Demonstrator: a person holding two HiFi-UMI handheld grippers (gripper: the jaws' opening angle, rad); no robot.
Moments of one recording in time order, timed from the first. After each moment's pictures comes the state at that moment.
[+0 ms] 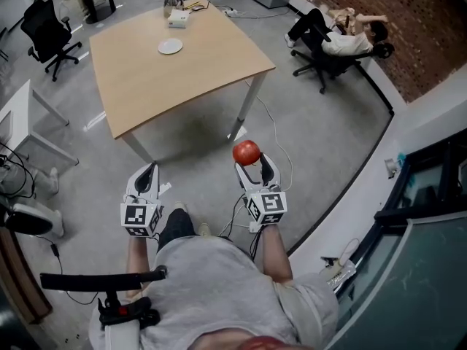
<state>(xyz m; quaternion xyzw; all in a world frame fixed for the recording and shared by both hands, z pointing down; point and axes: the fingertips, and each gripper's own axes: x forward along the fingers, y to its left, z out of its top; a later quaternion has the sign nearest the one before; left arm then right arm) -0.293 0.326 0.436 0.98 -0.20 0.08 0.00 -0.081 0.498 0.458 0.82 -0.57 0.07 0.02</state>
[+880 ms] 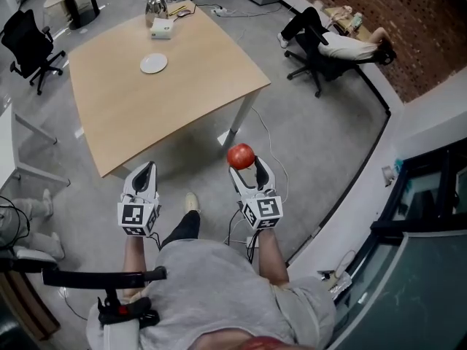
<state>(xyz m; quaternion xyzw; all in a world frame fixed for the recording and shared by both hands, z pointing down) -0.152 0.207 0.436 0.98 -0.18 0.09 0.01 0.034 0.392 0.459 0.82 -0.56 0.08 0.01</state>
